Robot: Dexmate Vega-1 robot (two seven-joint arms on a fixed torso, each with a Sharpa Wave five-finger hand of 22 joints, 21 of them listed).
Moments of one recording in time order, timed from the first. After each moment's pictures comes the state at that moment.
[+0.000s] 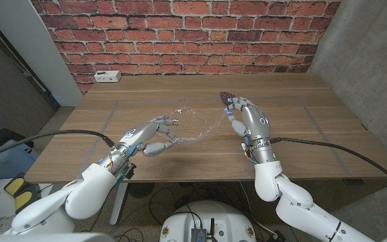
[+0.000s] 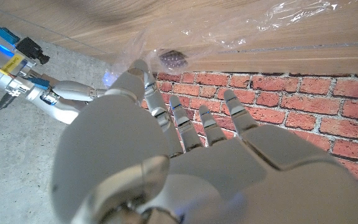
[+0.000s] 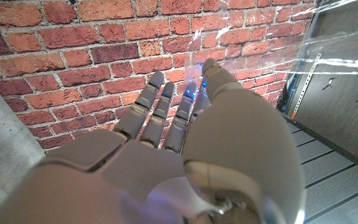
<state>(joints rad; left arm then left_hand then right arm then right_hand) 1.81 0.88 -0.08 -2.40 0.45 0.03 0.25 1.03 0.05 0.45 -0.17 0.19 1.12 -0.07 0.35 0.21 0.46 -0.14 0.22 0.19 0.17 -0.04 0.19 0.17 0.19 0.14 0.22 0.19 -1.21 -0.65 -0.60 -2.01 -0.72 -0.17 -0.80 1.16 0.13 0.30 -0.15 0.20 0.98 0.02 0.50 0.28 0.66 -0.08 0.25 0.22 0.46 -0.05 0.36 0.25 0.55 -0.02 0.27 0.19</state>
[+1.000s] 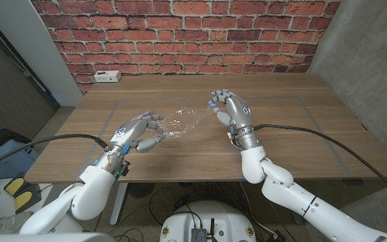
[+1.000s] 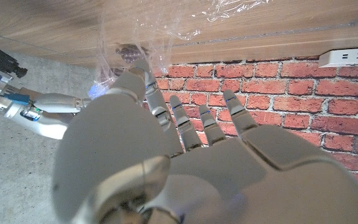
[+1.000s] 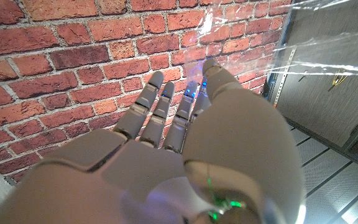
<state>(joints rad) 1.77 0.71 -0.05 -2.36 0.65 0.12 0.26 1.05 0.05 0.45 -0.17 0.19 1.13 -0.06 0.33 0.21 0.47 -0.14 0.22 0.19 0.18 -0.04 0.19 0.17 0.20 0.13 0.23 0.19 -1.00 -0.54 -0.70 -1.78 -0.72 -0.03 -0.79 1.16 0.13 0.30 -0.15 0.20 0.98 0.02 0.50 0.27 0.68 -0.09 0.25 0.23 0.47 -0.04 0.35 0.25 0.55 -0.02 0.28 0.19</state>
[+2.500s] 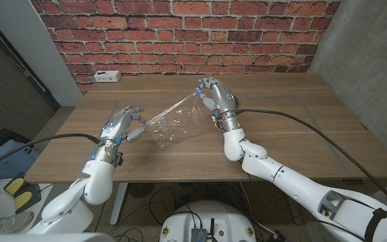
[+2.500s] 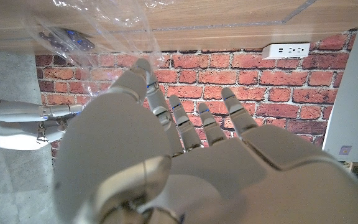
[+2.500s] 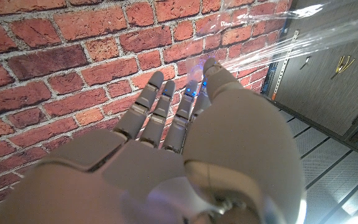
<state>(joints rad) 1.60 0.73 0.04 -2.18 0.59 0.24 0.46 1.06 0.05 0.45 -0.17 0.20 1.13 -0.04 0.33 0.21 0.48 -0.14 0.22 0.19 0.21 -0.04 0.19 0.17 0.23 0.12 0.24 0.19 -0.71 -0.38 -0.83 -1.42 -0.66 0.07 -0.88 1.16 0.13 0.29 -0.15 0.20 0.98 0.02 0.51 0.26 0.70 -0.08 0.25 0.23 0.49 -0.05 0.35 0.25 0.55 -0.02 0.28 0.19</state>
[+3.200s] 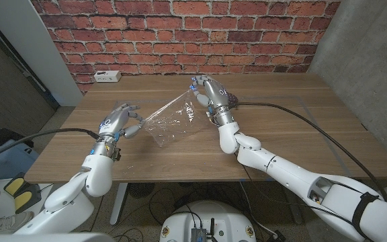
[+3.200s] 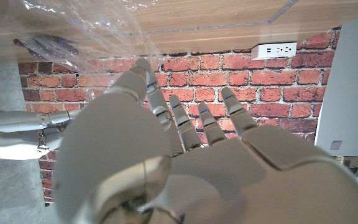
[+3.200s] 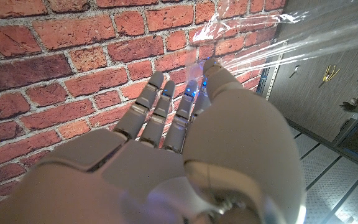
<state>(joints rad) 1.54 0.79 0.08 -2.15 0.54 0.32 0.48 1.06 0.05 0.45 -0.17 0.19 1.13 -0.04 0.32 0.21 0.48 -0.14 0.22 0.19 0.21 -0.04 0.19 0.17 0.24 0.12 0.24 0.19 -0.59 -0.31 -0.90 -1.26 -0.64 0.10 -0.86 1.16 0.13 0.29 -0.15 0.20 0.98 0.02 0.51 0.26 0.70 -0.08 0.25 0.23 0.49 -0.05 0.35 0.26 0.55 -0.02 0.28 0.19</state>
